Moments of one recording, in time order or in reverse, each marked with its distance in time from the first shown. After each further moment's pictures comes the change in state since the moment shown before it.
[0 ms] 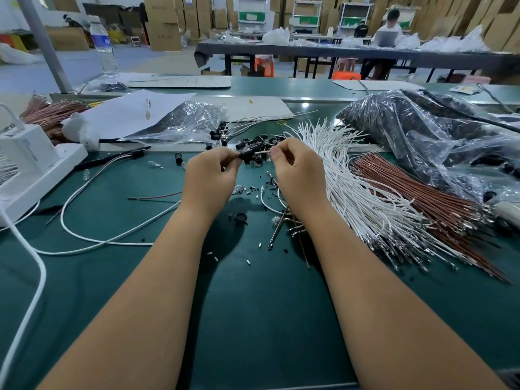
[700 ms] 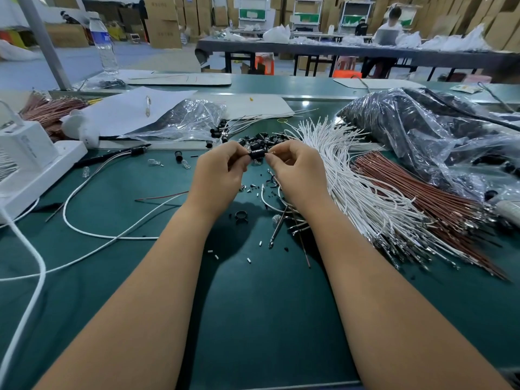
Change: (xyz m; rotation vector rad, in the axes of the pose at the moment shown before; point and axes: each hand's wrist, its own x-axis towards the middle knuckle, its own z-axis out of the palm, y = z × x) left_hand -0.003 0.007 0.003 -0.128 -0.064 0.072; right_hand 0.004 0.006 0.002 0.120 -0.050 0.085
